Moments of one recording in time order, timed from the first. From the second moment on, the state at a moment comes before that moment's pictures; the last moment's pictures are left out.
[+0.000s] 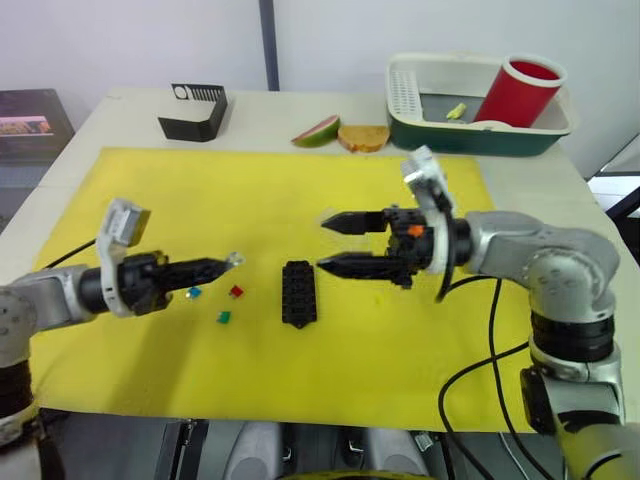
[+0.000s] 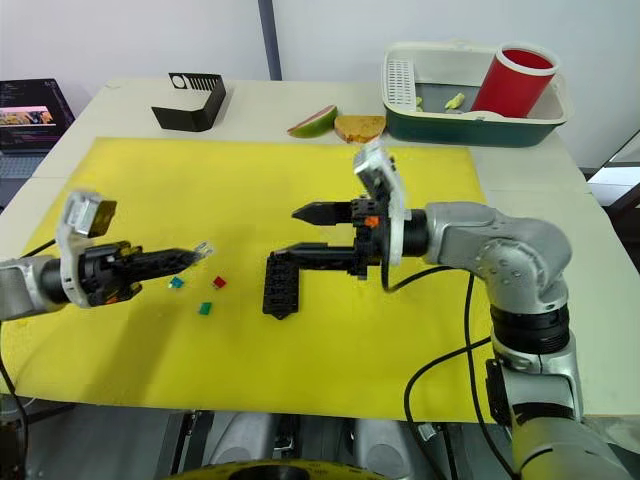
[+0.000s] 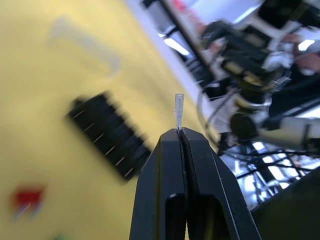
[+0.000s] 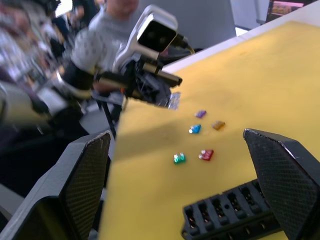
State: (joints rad) left arm -0.34 0.79 0.43 -0.22 -1.24 1.35 -0.93; right arm -0.68 -0.54 -0.11 -0.35 1.10 1.23 0.73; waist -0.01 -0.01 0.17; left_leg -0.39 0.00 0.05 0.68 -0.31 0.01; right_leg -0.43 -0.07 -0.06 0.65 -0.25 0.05
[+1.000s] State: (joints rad) left arm -0.44 0.73 0.33 -0.26 -1.56 1.23 -0.68; right arm -0.75 -0.46 -0.08 -0.28 1.45 1.26 0.38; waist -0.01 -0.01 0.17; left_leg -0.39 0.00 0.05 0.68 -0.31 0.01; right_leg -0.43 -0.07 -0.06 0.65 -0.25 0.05
